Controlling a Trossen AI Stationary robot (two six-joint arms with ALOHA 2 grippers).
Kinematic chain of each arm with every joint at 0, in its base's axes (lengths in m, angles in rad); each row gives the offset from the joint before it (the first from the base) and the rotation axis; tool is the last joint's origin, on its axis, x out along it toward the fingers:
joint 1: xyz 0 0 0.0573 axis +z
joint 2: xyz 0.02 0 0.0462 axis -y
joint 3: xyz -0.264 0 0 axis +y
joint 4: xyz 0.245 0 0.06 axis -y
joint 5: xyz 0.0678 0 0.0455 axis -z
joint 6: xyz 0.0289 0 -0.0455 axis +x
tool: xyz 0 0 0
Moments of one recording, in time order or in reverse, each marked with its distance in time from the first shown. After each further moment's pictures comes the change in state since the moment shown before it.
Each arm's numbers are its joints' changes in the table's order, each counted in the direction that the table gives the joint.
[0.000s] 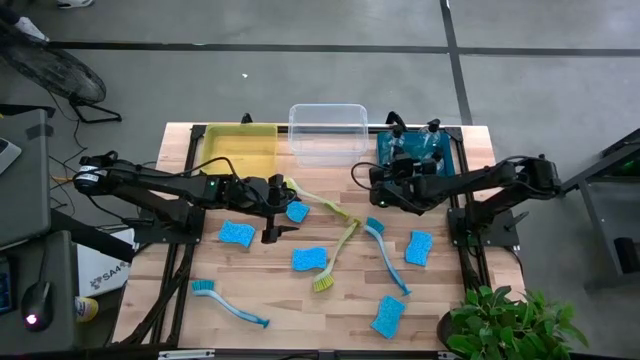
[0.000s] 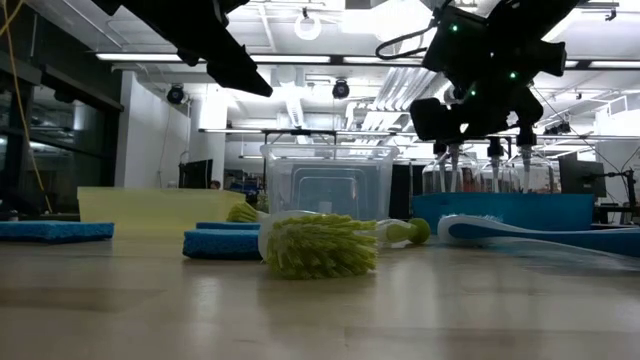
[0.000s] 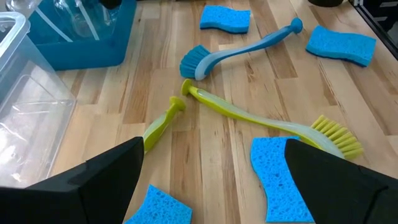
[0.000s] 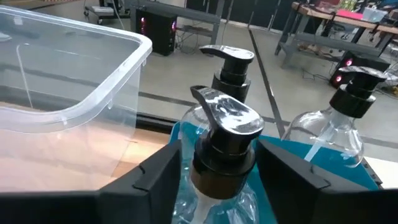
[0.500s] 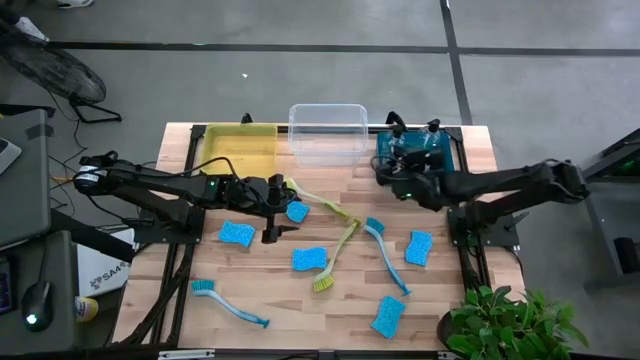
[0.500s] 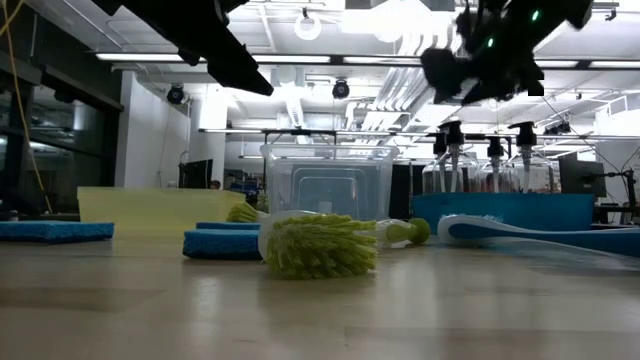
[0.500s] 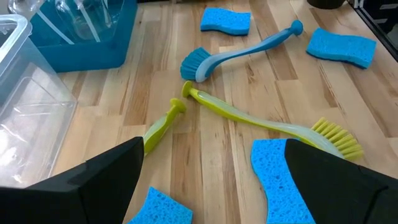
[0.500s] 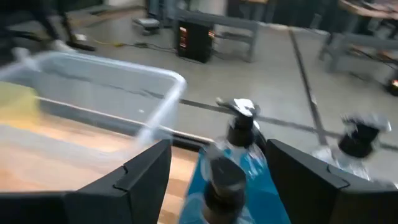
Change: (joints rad) left arm 0.000 0.000 0.001 0.008 -0.002 0.002; right arm 0.043 0.276 0.000 0.105 -0.099 -0.308
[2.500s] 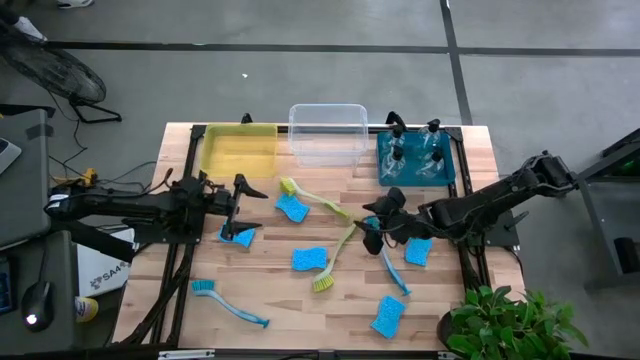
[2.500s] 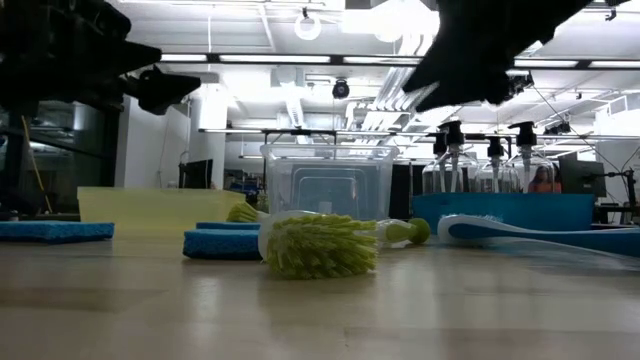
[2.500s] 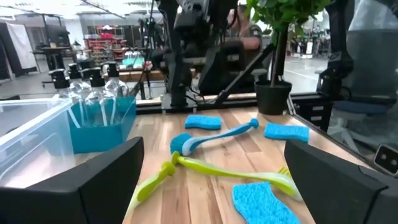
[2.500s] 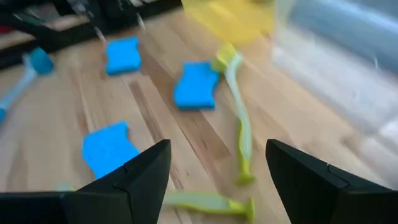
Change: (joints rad) left arm 0.183 0.633 0.793 0.801 0.321 -0.018; right arm 0.336 -0.137 -0.001 0.227 -0.562 -0.075
